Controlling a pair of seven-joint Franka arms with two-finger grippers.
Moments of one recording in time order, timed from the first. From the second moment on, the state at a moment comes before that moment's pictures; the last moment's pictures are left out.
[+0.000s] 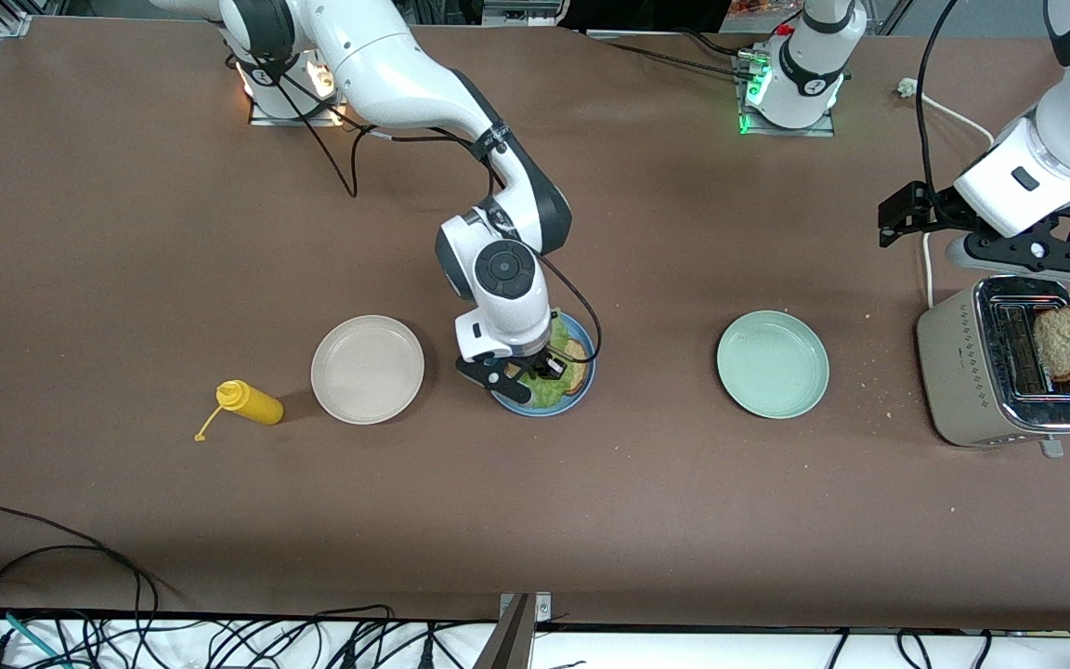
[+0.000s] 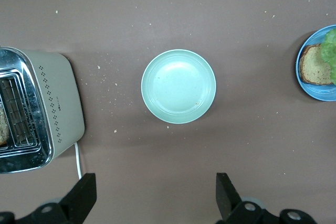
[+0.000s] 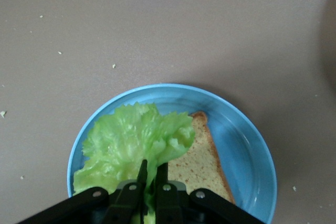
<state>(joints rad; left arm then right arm) 0.03 0.05 -0.17 -1.58 0.02 1.57 0.00 0.92 1.04 -0.37 -1.03 0.35 2.13 1.07</state>
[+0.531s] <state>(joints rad) 0.03 0.05 -0.17 -1.58 0.02 1.57 0.00 0.92 1.04 -0.37 -1.03 0.35 2.13 1.07</state>
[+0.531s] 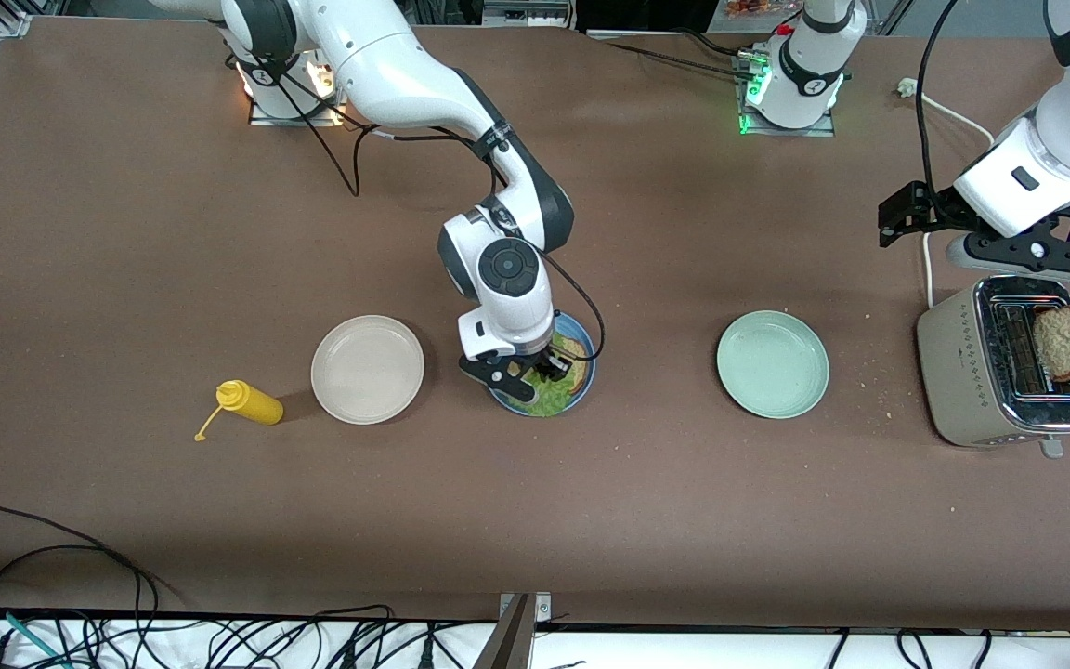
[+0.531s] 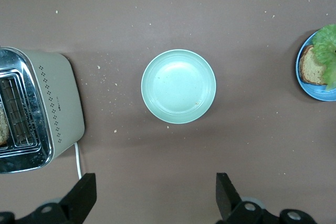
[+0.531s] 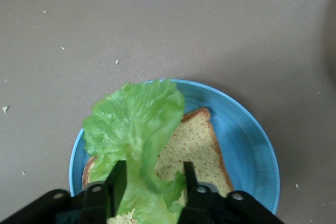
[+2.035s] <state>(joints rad) 0.08 0.07 -0.16 -1.59 0.02 1.50 0.01 0.57 0.60 -0.23 -1.42 0.26 2.00 0.12</state>
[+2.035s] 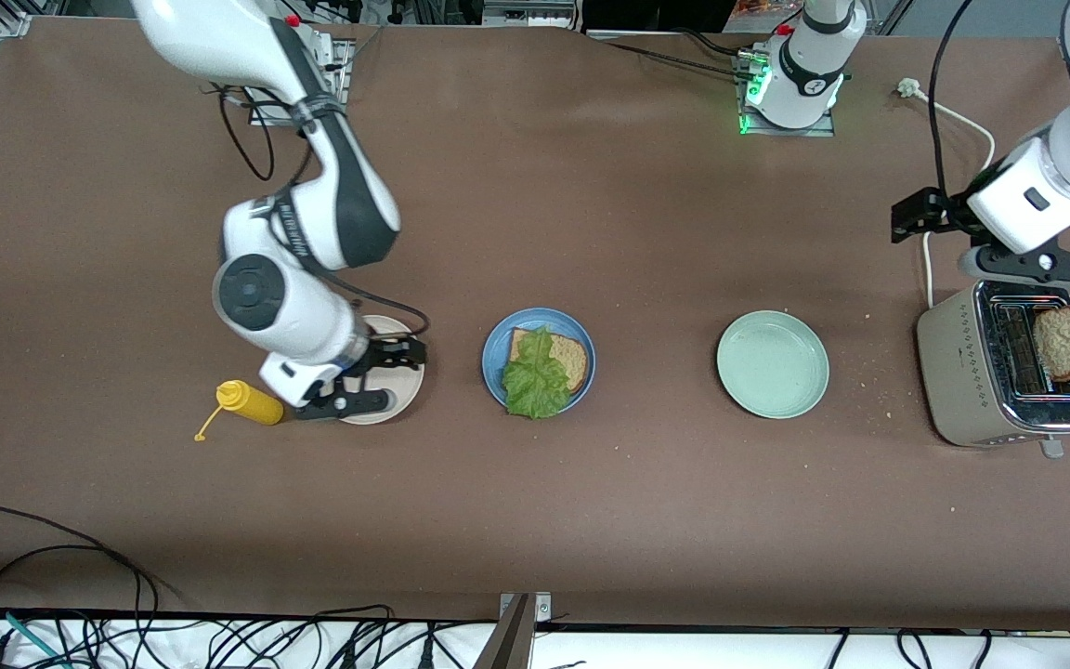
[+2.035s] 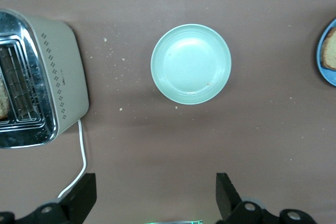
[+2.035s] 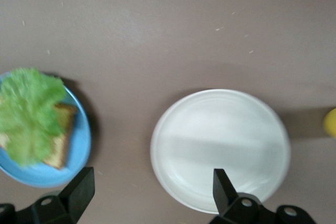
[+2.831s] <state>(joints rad) 0.11 0.09 -0.17 -1.59 0.02 1.50 0.01 0.13 0.49 -0.07 -1.47 0.23 1.79 -0.73</state>
